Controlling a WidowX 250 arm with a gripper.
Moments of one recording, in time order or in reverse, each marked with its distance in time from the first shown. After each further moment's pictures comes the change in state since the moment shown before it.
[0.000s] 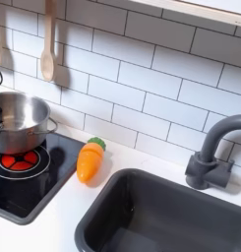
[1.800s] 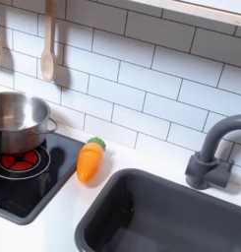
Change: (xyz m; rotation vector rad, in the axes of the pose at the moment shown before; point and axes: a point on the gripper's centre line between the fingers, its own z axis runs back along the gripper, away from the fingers) arm -0.006 0.009 -0.034 -0.022 0.071 0.015
